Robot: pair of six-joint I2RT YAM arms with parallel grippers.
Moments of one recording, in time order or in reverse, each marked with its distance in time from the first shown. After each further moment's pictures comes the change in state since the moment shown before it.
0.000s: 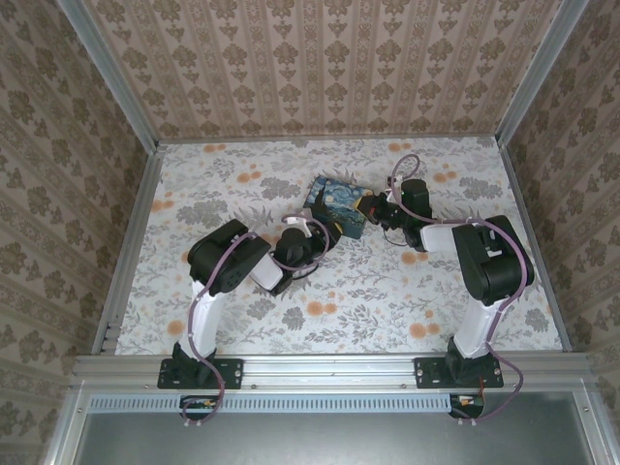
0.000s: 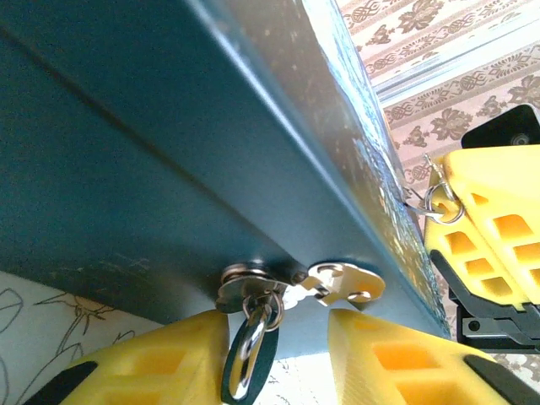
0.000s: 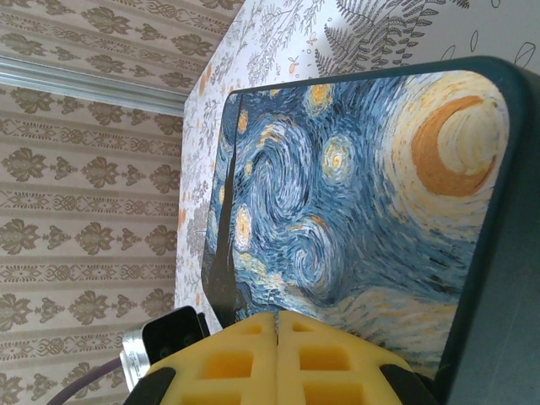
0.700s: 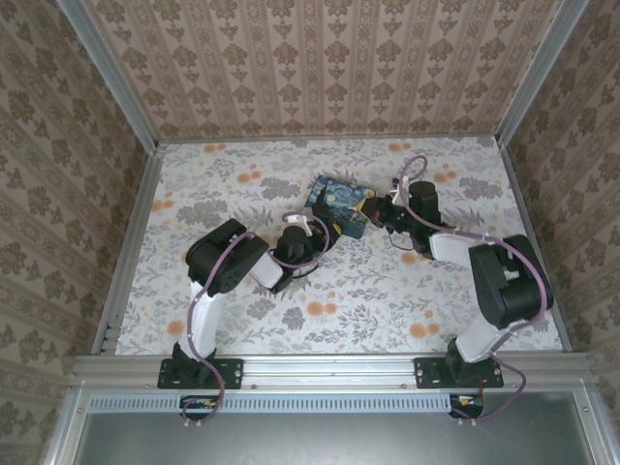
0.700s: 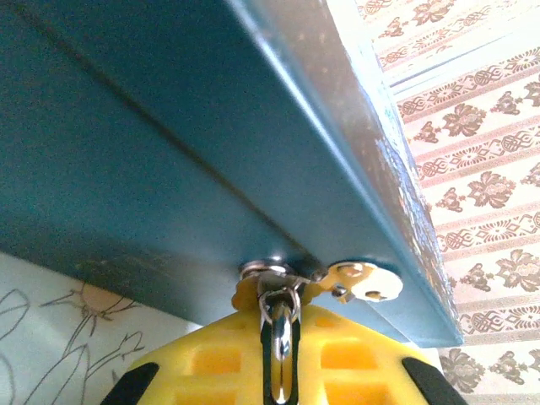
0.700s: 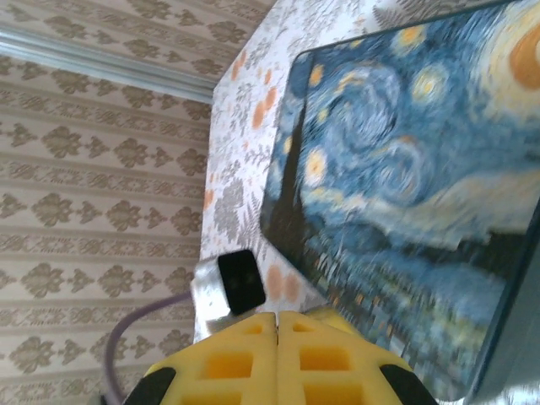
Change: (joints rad) left arm 0.005 -0.021 0.003 -0.055 0.013 -0.015; right arm 0.000 -0.227 -0.117 -0.062 -0.028 0.000
